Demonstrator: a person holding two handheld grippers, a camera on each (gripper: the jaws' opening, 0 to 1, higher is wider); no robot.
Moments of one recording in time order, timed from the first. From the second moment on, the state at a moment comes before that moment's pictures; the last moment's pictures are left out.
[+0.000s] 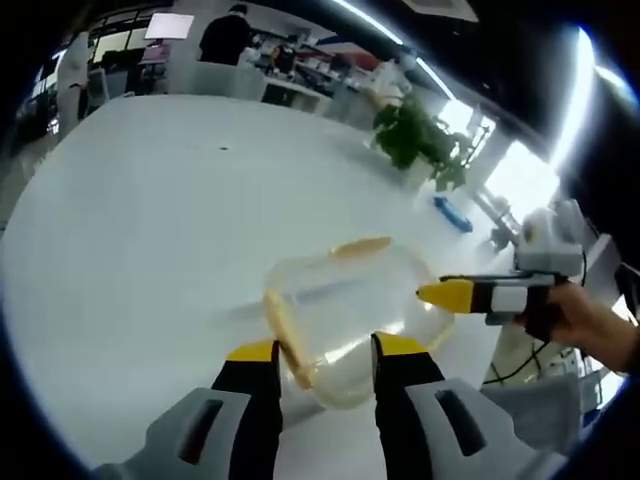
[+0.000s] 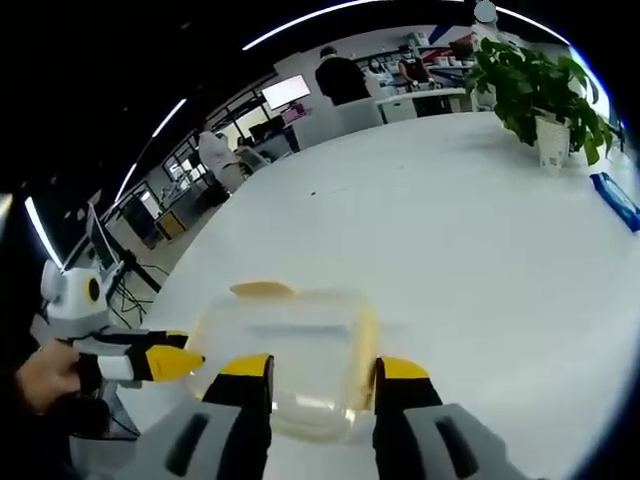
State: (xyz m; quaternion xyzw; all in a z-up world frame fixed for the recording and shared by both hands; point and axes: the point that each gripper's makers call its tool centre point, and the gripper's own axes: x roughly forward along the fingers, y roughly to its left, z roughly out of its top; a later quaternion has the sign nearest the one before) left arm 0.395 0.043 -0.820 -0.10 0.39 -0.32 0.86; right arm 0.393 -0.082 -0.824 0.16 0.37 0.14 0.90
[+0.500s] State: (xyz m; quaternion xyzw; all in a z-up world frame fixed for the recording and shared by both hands) left arm 0.394 0.061 -0.820 -0.11 0.39 -0.30 0.86; right arm 0.388 -0.063 -0.824 0.15 0.38 0.17 0.90
